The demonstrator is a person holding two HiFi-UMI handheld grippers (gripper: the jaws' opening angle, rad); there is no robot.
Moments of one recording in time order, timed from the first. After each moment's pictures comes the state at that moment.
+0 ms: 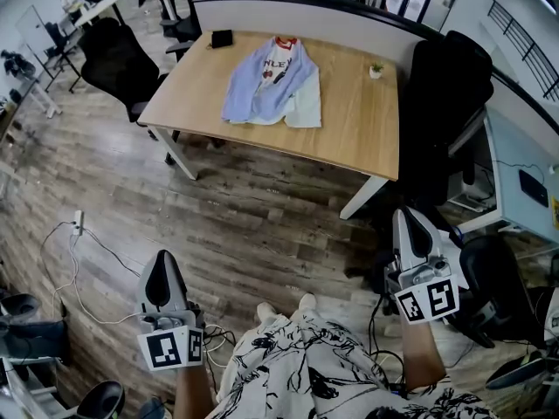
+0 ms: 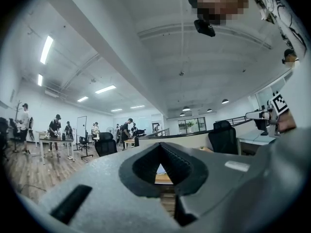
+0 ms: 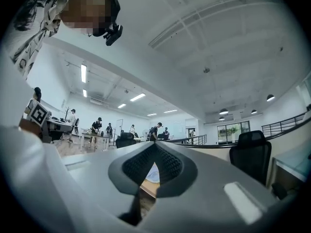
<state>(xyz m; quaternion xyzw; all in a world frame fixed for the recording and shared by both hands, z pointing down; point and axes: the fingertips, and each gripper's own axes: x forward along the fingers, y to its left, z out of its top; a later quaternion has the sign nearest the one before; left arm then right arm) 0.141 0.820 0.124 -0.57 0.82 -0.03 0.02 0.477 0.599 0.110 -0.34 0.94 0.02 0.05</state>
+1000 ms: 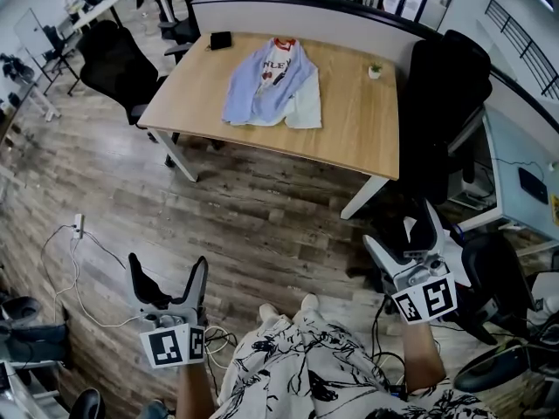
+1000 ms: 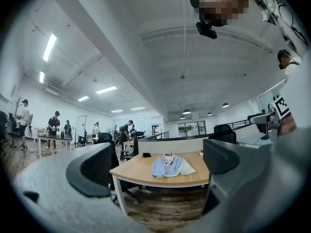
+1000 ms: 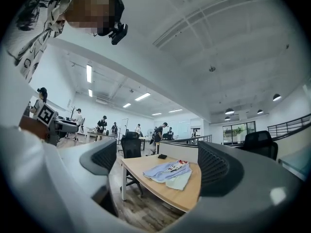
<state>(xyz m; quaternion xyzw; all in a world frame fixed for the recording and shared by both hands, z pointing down) 0.132 0.817 0.126 -0.58 0.82 0.00 0.02 0.458 0.612 0.116 -0.31 0.95 0.03 0.04</state>
